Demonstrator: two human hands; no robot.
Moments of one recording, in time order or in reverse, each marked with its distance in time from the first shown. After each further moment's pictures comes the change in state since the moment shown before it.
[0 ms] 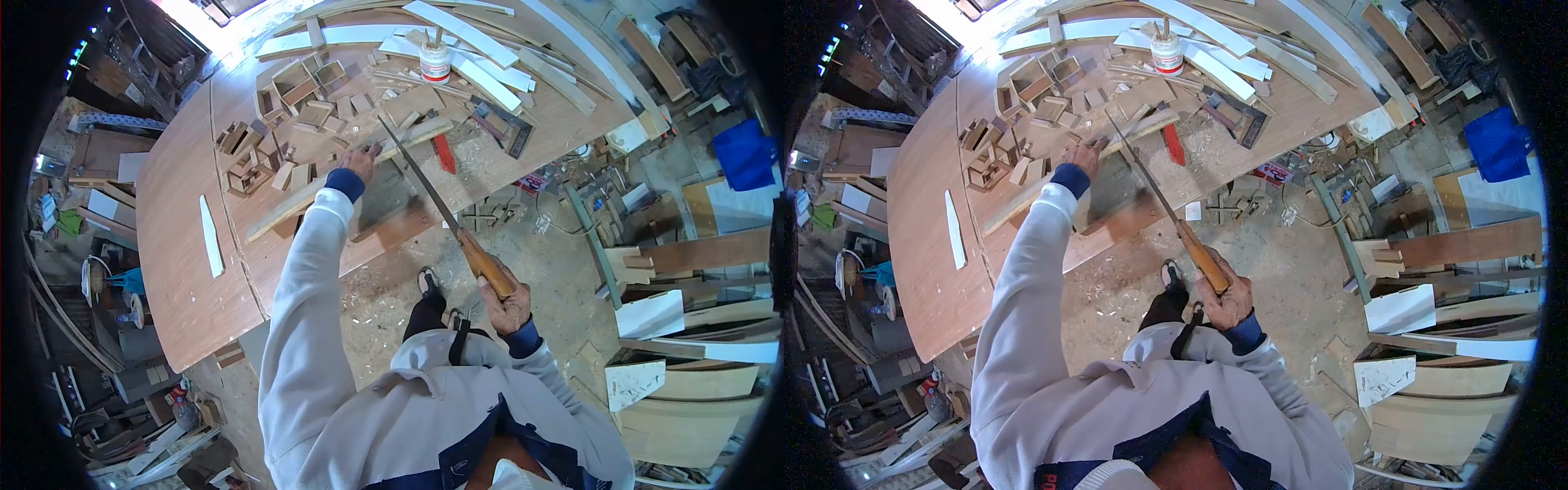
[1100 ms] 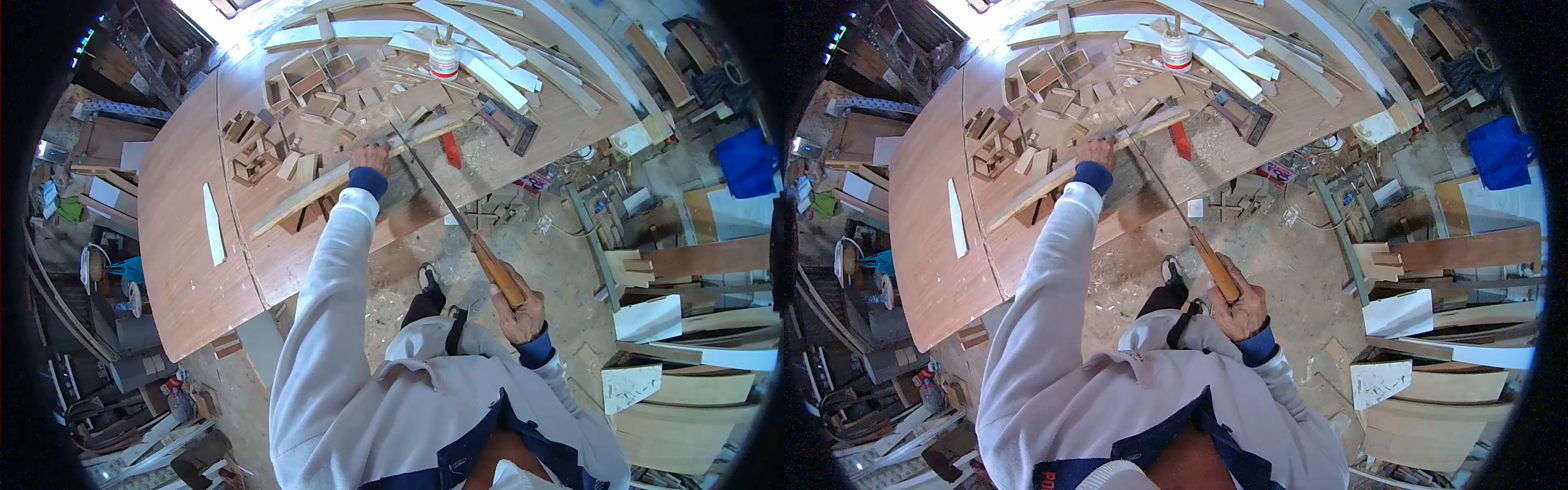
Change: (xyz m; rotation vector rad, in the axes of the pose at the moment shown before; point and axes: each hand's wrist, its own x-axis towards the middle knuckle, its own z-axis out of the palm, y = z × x) left_hand -0.009 0.034 0.005 0.109 0.190 -0.154; right_hand -0.018 -0.019 -0.019 -0.124 -0.037 -0.004
